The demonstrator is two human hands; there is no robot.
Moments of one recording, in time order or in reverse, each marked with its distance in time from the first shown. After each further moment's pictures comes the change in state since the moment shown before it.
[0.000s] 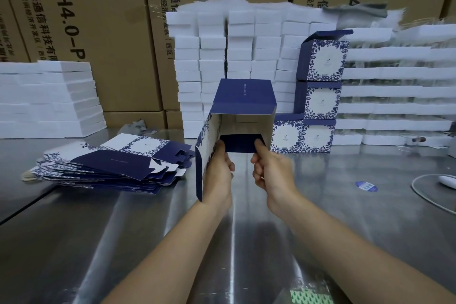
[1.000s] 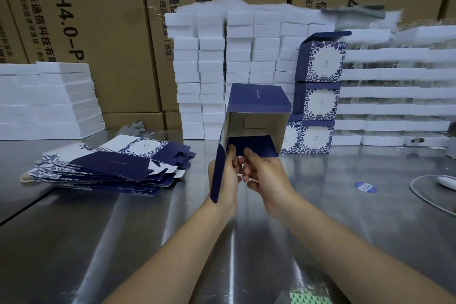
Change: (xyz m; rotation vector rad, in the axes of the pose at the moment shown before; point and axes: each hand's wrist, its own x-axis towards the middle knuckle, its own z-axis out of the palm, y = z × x) left_hand -0.004 -0.011 0.011 -0.045 -0.113 0.034; right_hand -0.007 -0.002 0.006 -0.062 -0.149 0.032
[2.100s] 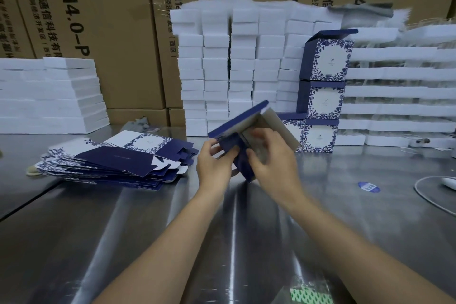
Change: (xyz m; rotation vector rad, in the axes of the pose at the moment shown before) left_hand 0.018 0.009 -0.024 0.026 0.063 0.162; right_hand 0.011 -0.002 -0.019 -0.730 0.121 -0.821
